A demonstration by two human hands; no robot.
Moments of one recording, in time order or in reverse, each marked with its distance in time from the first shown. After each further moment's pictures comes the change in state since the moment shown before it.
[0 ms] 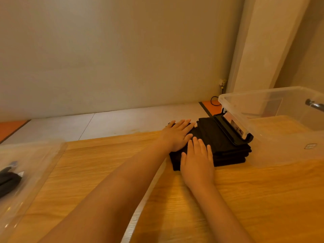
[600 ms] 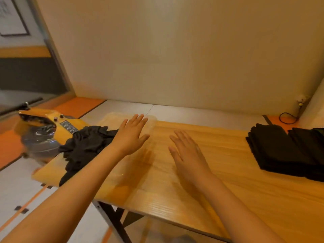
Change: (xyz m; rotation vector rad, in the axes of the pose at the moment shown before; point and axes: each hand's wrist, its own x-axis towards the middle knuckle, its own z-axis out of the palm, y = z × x) left_hand -0.360 -0.205 -0.034 -0.038 0.209 -0.631; right_hand -0.095 -0.220 0.004 0.364 -0.070 -0.758
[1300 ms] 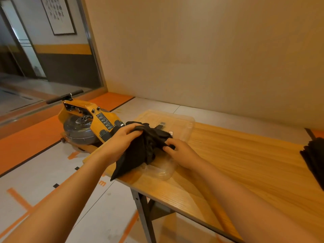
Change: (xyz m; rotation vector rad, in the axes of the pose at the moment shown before) left_hand -0.092 -0.090 -0.043 -1.190 0.070 -0.341; right_hand 0.081 -0.077 0.084 0.472 -0.303 -0.104
